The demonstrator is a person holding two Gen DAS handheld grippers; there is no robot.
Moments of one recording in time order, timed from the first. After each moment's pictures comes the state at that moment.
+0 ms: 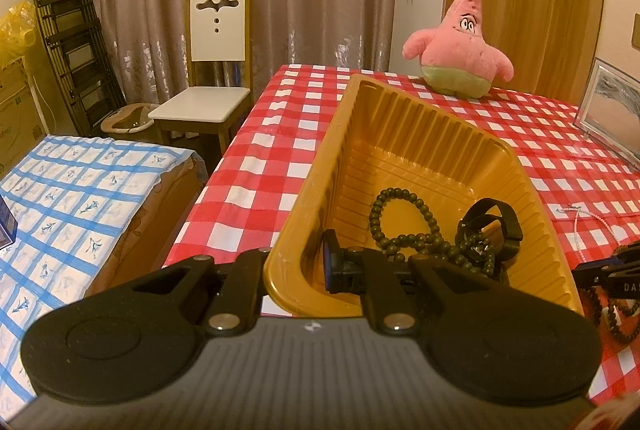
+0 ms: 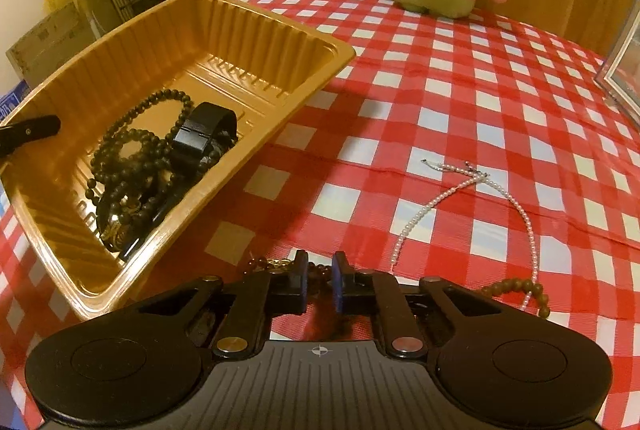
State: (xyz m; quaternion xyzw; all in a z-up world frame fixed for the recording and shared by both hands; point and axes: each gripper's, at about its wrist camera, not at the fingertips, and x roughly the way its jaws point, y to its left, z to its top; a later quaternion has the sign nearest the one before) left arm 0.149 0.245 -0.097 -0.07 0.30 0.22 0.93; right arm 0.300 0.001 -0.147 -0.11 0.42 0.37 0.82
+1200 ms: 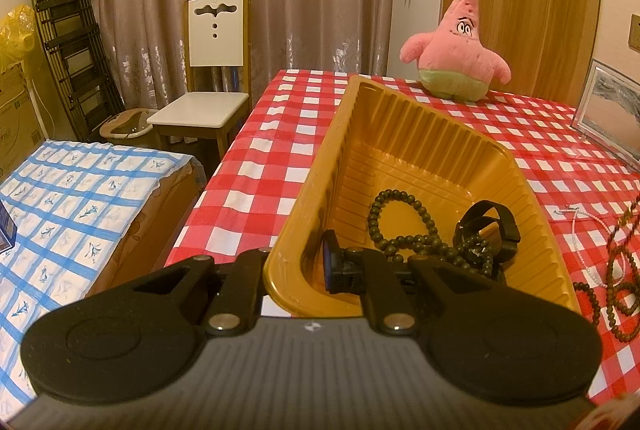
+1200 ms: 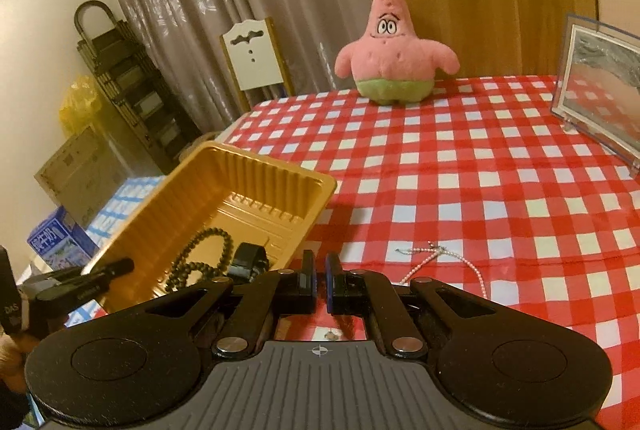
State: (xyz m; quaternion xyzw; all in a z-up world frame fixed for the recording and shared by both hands) left arm 0.151 0.244 -0.098 -0.07 0.29 0.22 0.93; right arm 0.296 -0.066 -0.048 0.04 0.35 0.38 0.85
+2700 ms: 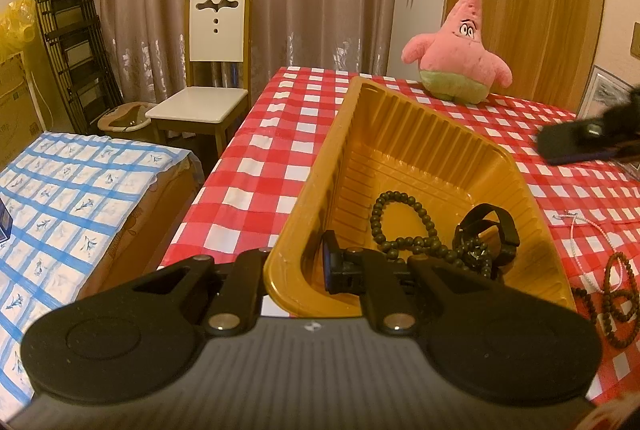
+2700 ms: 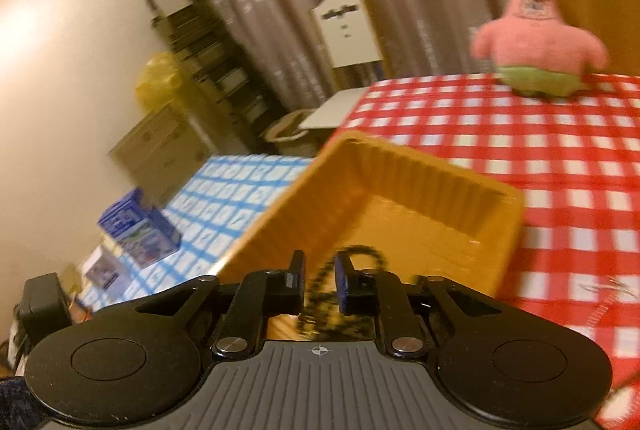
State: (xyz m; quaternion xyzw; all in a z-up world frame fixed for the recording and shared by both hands) left arm 0.150 0.247 -0.096 -0.08 0.29 0.22 0.93; right arm 0.292 0.061 -0.051 0.06 0.37 0.48 0.79
